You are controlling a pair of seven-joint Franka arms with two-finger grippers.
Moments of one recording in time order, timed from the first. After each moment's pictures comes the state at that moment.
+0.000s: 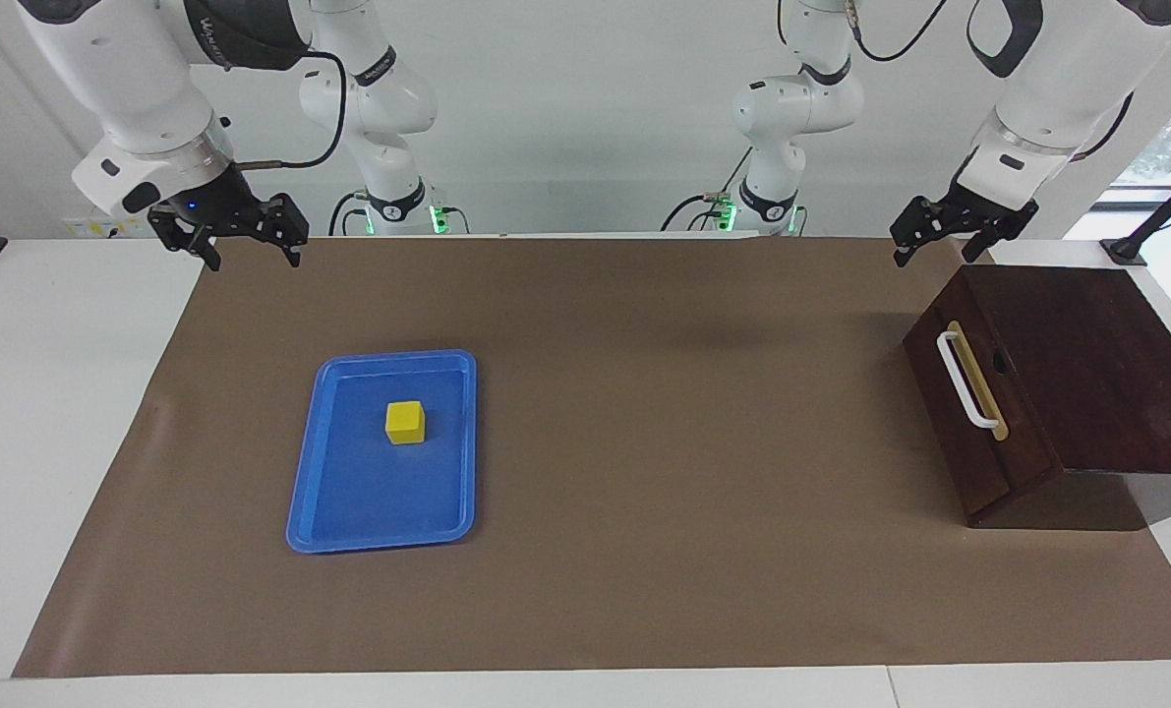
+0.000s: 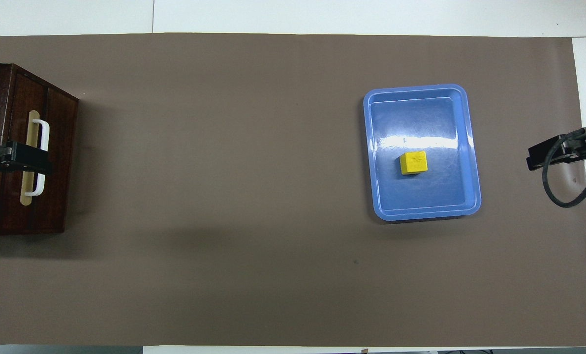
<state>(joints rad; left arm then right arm) 0.06 -0.06 -0.11 -1.66 0.00 1.54 -0.03 -0.12 0.02 0.12 -1.55 -0.05 1.45 -0.08</state>
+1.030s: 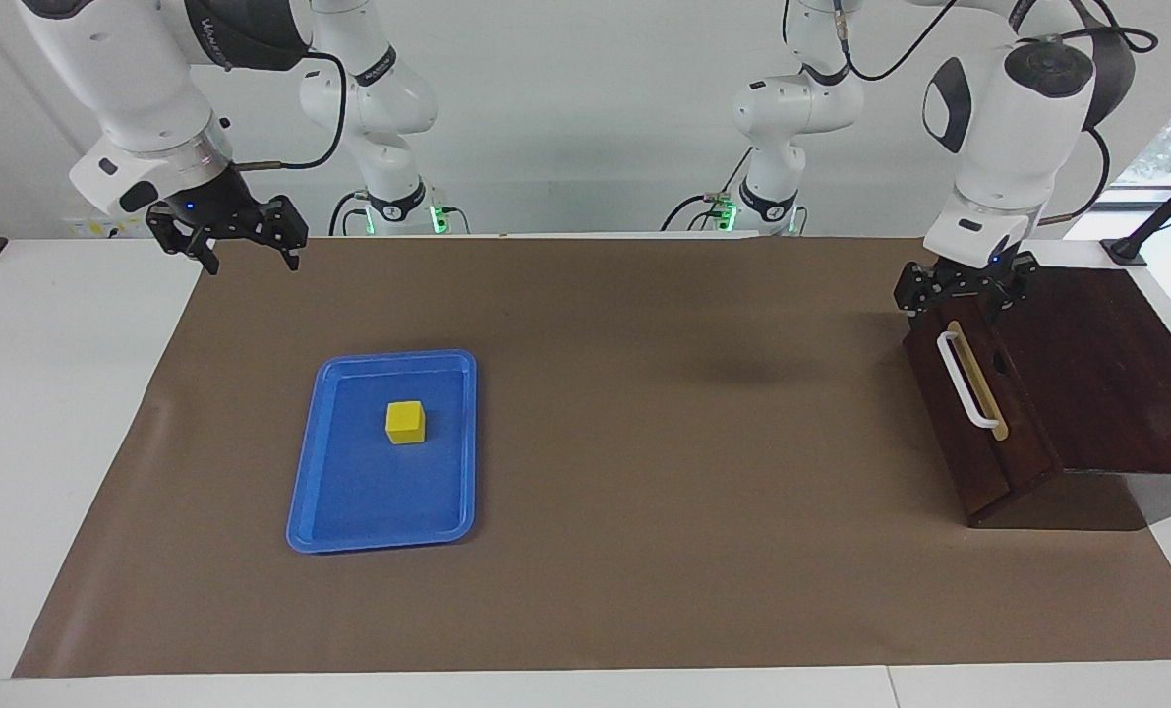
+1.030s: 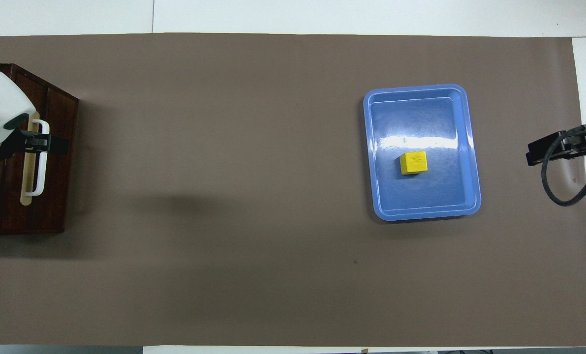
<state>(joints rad) 0.06 -0.02 -0.13 -1.91 0.27 2.01 0.02 -0.12 0.02 0.12 -1.57 -0.04 1.49 -0.01</state>
